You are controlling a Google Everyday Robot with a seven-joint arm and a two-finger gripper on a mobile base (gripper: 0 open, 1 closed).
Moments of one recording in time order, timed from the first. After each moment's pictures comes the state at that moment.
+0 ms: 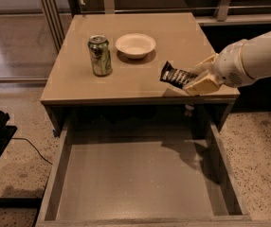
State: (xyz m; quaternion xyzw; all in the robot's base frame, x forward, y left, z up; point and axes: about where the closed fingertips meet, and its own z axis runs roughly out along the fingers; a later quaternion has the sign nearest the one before) arm 0.565 -0.168 0.886 -0.51 0.77 0.07 0.39
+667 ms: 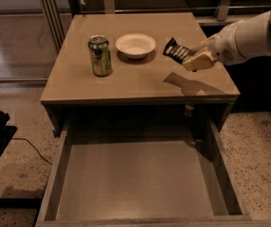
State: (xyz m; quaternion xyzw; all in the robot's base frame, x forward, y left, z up) arm 0.637 -0.187 0.909 -0.44 0.79 0.05 0.43
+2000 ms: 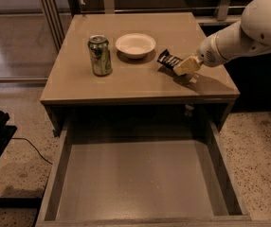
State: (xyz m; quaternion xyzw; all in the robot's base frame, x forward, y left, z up) arm 0.691 -0.176 0.848 -0.40 0.83 0.11 0.37
